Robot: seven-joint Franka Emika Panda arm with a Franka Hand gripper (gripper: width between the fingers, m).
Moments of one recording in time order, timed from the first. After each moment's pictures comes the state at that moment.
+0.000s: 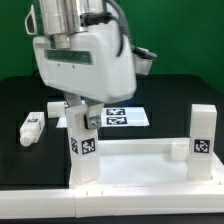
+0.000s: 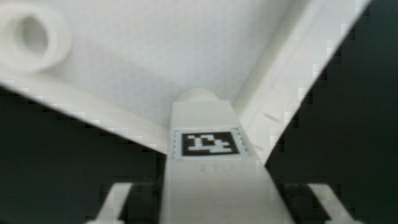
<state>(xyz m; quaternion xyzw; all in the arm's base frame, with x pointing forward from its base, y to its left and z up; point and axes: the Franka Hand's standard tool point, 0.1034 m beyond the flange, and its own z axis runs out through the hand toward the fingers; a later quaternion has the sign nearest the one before) 0.628 -0.047 0.109 -0.77 0.63 -0.01 0.08</state>
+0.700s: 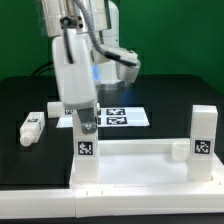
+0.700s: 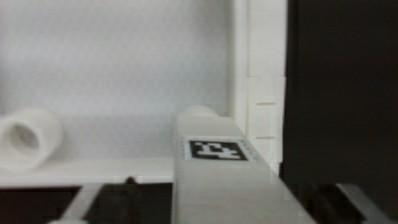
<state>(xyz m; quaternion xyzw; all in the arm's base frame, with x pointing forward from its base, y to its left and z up) 0.628 -0.043 0.108 -0.74 0.66 -0.01 0.08</state>
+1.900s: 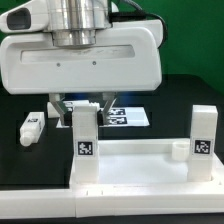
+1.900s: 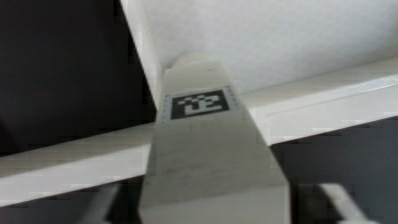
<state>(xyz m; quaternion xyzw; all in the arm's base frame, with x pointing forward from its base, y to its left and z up) 0.636 -0.049 0.112 -0.99 0.14 -0.06 0.03</state>
